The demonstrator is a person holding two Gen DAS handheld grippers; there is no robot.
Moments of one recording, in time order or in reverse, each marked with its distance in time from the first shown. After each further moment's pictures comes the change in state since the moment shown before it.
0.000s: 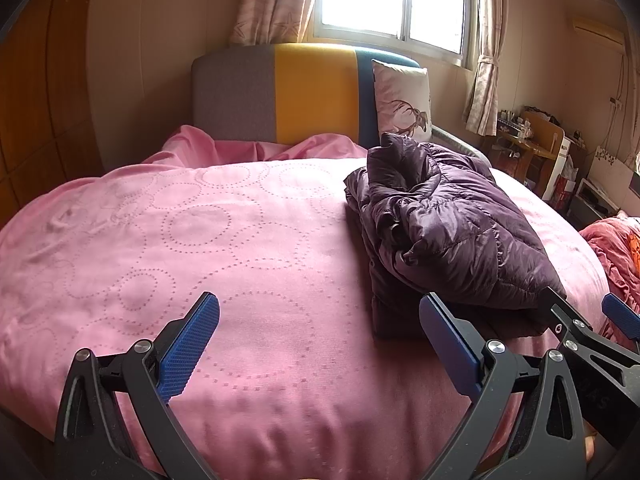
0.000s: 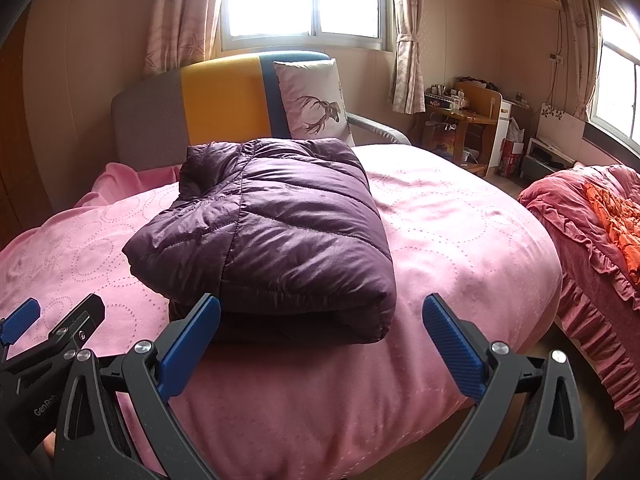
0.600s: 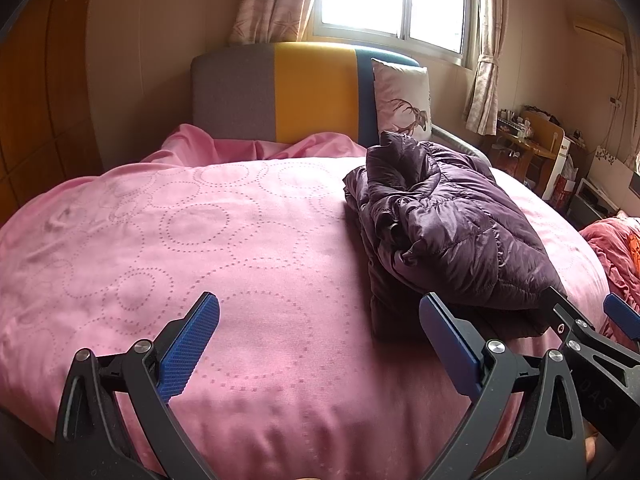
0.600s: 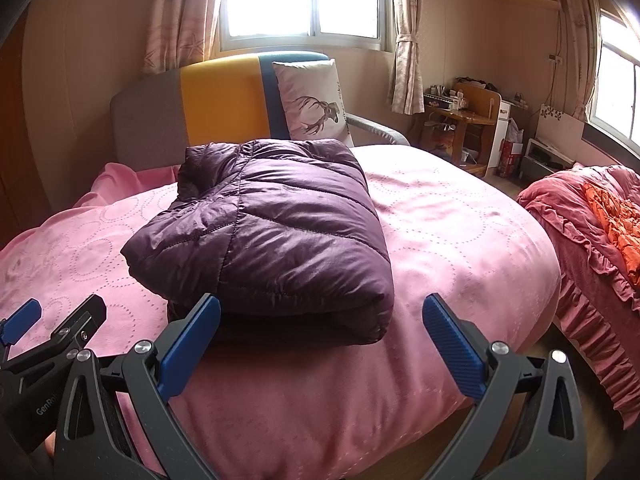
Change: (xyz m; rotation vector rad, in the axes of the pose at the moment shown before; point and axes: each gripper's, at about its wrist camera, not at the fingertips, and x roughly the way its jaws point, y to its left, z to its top) left arm 0.000 -0.001 -0.001 -0.002 0.001 0.000; right arm 0.000 0.000 -0.001 0.001 -0.002 -0.007
